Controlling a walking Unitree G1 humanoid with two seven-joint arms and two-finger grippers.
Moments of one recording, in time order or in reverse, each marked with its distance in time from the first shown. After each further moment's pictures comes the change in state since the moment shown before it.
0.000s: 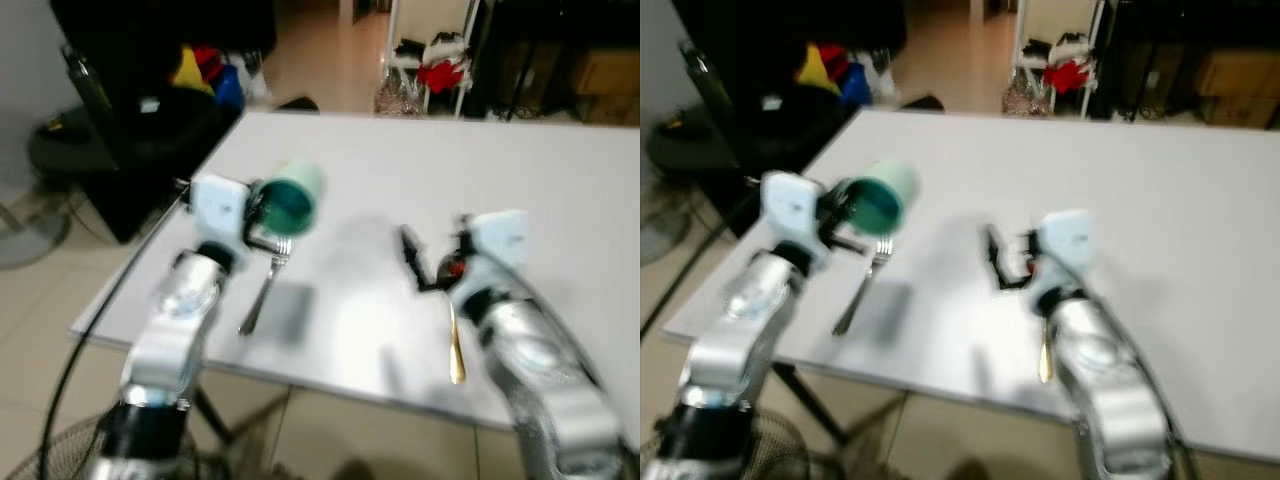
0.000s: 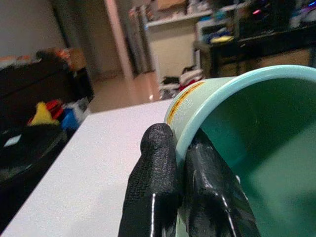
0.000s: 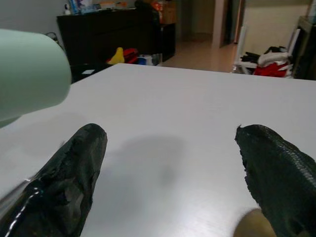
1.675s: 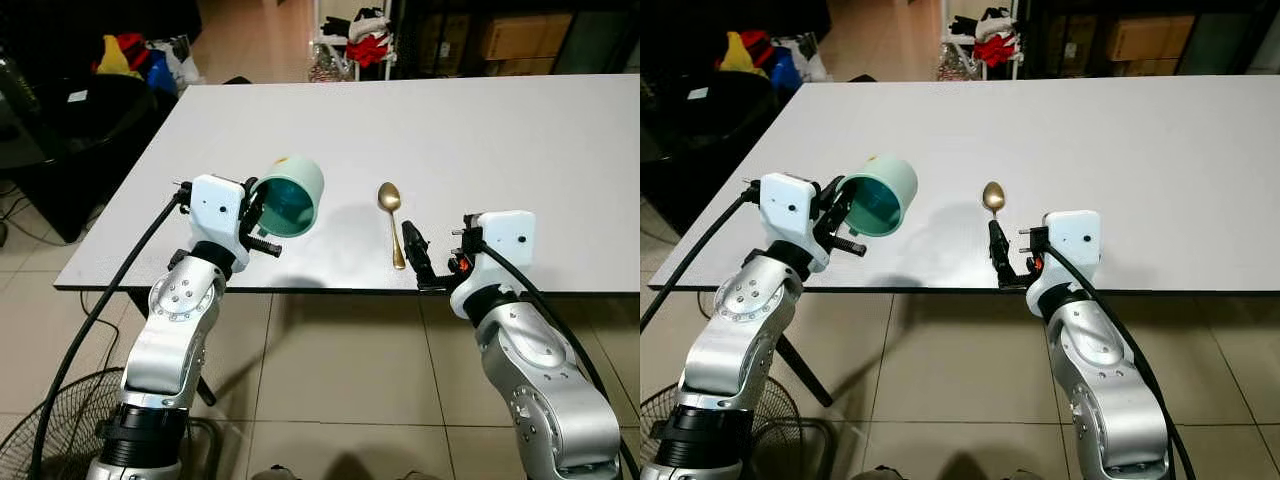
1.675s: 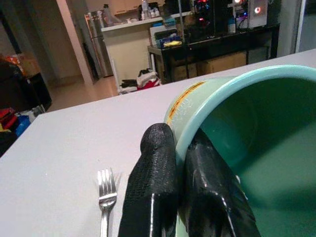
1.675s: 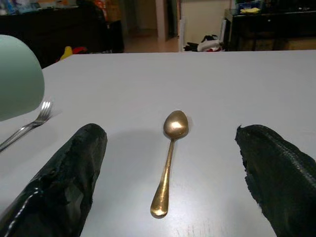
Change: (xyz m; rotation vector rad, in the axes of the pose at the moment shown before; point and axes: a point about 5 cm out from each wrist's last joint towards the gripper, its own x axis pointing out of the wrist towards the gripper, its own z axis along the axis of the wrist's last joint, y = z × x) left arm -0.003 -0.007 0.008 0.013 -0.027 -0.016; right arm -0.002 -0.010 0.001 0.025 -0.011 -0.073
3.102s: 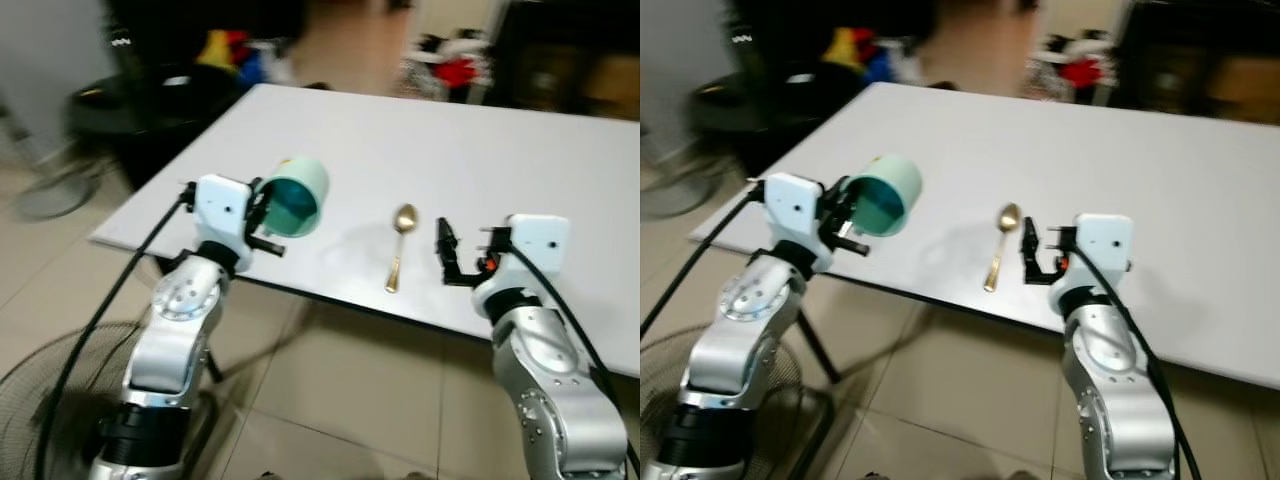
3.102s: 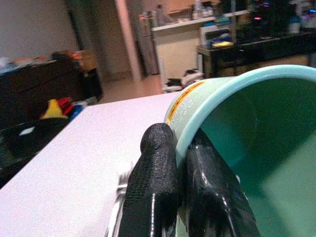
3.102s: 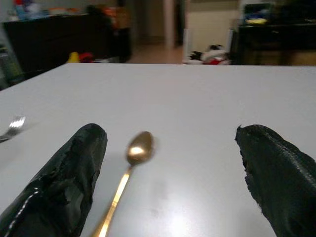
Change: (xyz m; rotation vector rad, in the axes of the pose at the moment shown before) left arm 0.002 -0.004 0.001 -0.001 -0.012 -0.019; right arm -0.005 -0.019 -0.001 0.007 -0.017 -0.207
